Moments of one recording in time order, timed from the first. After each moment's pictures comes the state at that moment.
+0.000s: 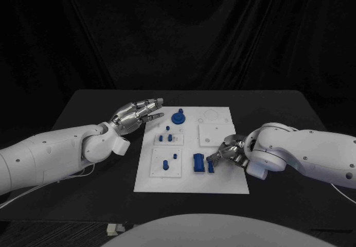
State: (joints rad) left arm 1.11 -0.84 -0.21 1.28 -0.02 0.30 0.59; left_hand 1.45 0.23 -0.11 0.15 0.64 0.39 0.15 0.10 0.05 0.07 0.19 0.32 0.04 0.02 0.18 0.10 0.02 0.16 0.04 0.29 0.03 0.13; right arm 1.19 -0.80 -0.21 1.62 -0.73 -0.04 -0.61; right_hand 0.98 0.03 0.16 0.06 0.32 0.88 0.08 0.35 0.52 1.46 0.01 1.57 1.31 1.47 -0.06 1.55 1.31 0.01 1.47 0.05 1.52 1.31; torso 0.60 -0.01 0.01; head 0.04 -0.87
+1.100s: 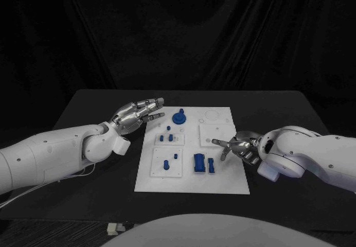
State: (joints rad) left arm 1.11 -0.84 -0.21 1.28 -0.03 0.31 0.60; left_hand 1.45 0.22 -0.09 0.15 0.64 0.40 0.15 0.12 0.05 0.08 0.19 0.34 0.04 0.03 0.19 0.12 0.02 0.16 0.06 0.29 0.03 0.16; right arm 1.20 -0.93 -0.21 1.72 -0.78 -0.16 -0.48; right_hand 0.72 0.11 -0.07 0.29 0.15 1.00 0.05 0.38 0.50 1.47 -0.02 1.57 1.31 1.47 -0.08 1.55 1.31 0.01 1.46 0.03 1.51 1.31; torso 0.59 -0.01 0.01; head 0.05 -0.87
